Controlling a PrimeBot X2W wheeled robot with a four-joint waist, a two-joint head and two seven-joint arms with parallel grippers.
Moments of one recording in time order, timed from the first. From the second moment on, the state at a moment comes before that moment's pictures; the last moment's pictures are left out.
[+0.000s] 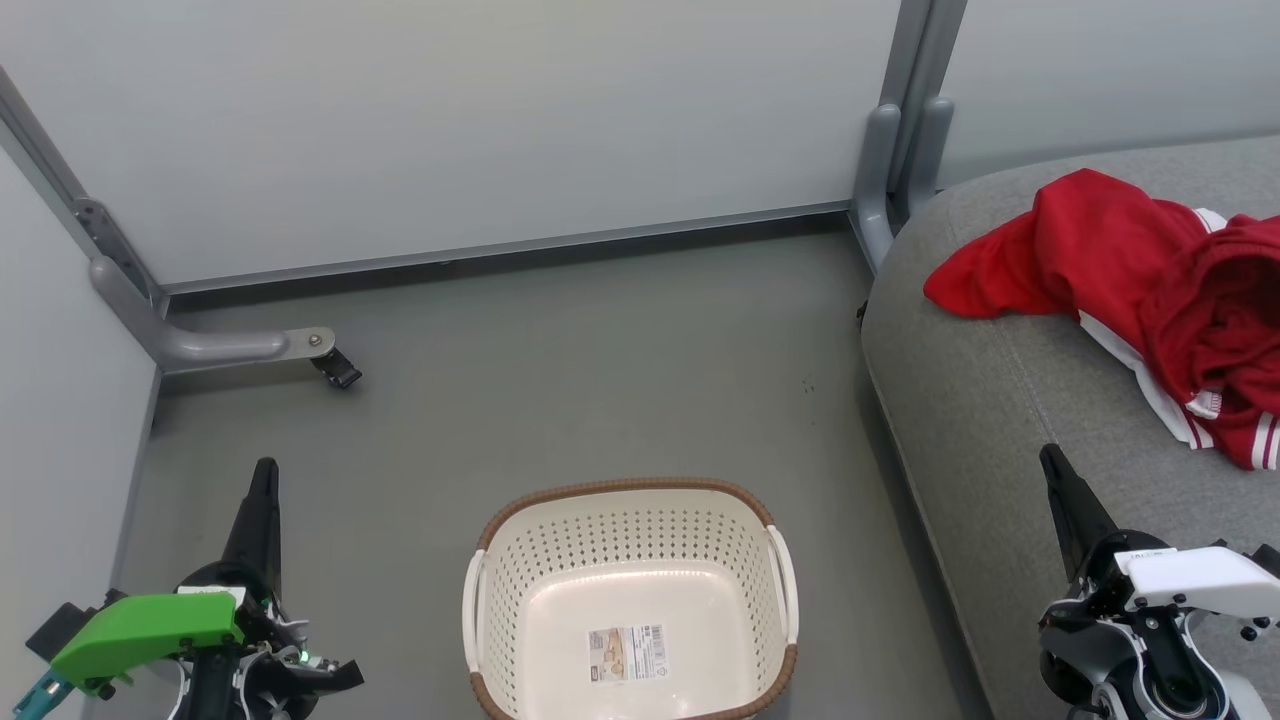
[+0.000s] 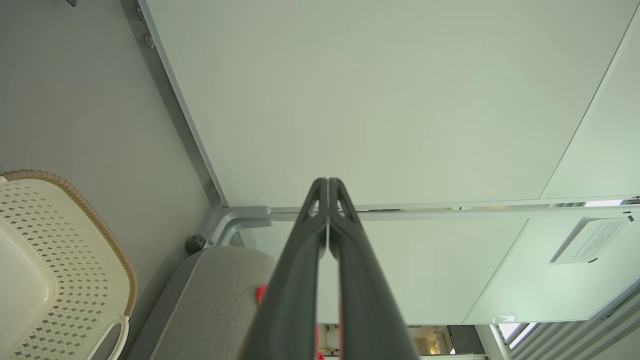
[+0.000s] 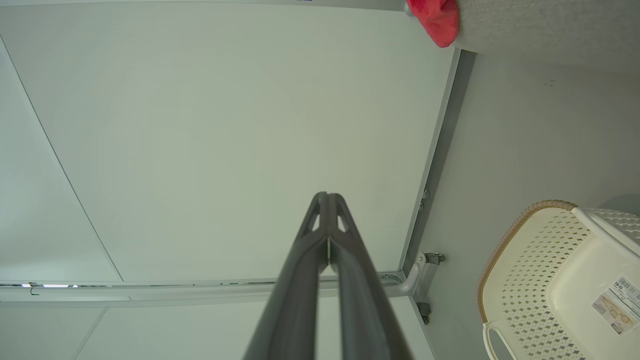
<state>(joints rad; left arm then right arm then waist) -0.10 0.07 0.08 0.25 -1.64 -0.13 0.09 -0.10 -0.07 -0.09 0.24 1.63 0.13 0.09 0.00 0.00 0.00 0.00</state>
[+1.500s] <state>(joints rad) -0.10 0.06 0.09 0.25 -1.63 -0.13 0.10 -0.10 -0.06 -0.10 0.25 1.63 0.13 0.10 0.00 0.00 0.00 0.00</state>
